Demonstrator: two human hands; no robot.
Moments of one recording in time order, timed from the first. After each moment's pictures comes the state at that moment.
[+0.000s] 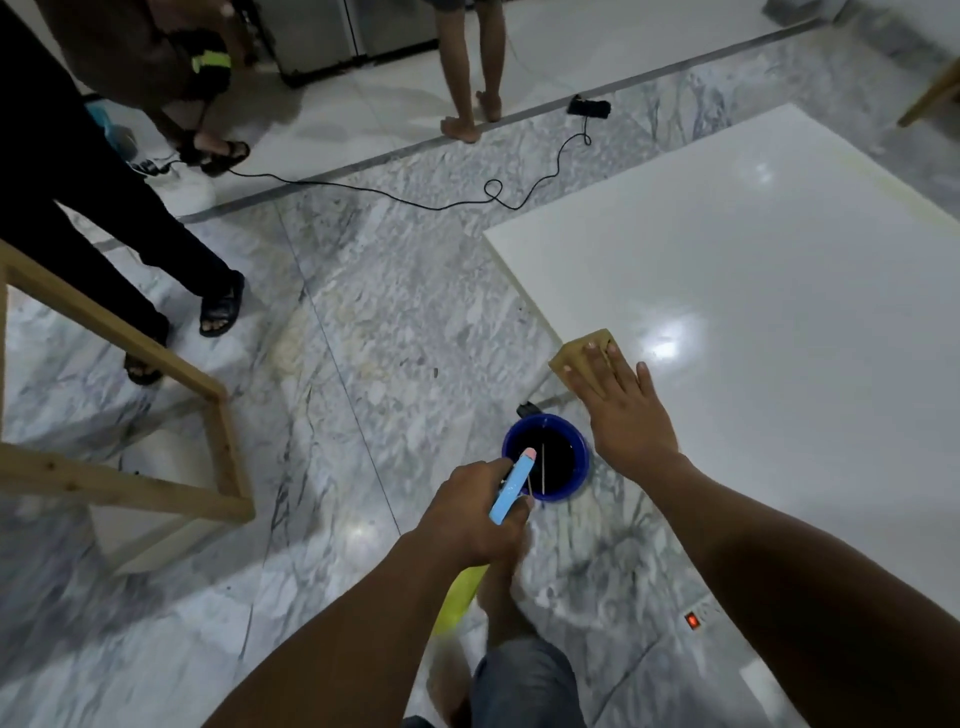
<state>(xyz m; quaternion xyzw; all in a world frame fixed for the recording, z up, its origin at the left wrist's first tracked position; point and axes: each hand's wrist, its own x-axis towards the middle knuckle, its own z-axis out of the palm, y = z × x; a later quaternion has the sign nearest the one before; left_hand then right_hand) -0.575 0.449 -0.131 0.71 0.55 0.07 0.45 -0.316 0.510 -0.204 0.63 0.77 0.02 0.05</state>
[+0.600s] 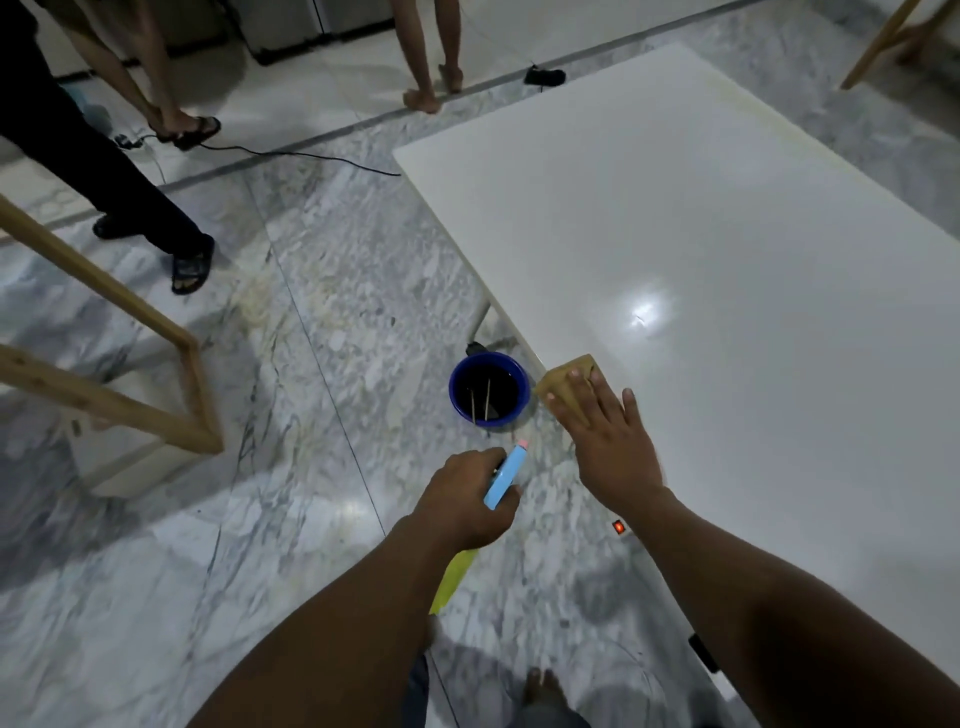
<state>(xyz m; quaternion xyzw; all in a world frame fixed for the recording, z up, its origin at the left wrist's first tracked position) -0.449 0.244 -0.122 0.72 0.56 0.04 0.41 -0.215 0.253 -0.204 0.64 0.77 0.02 0.02</state>
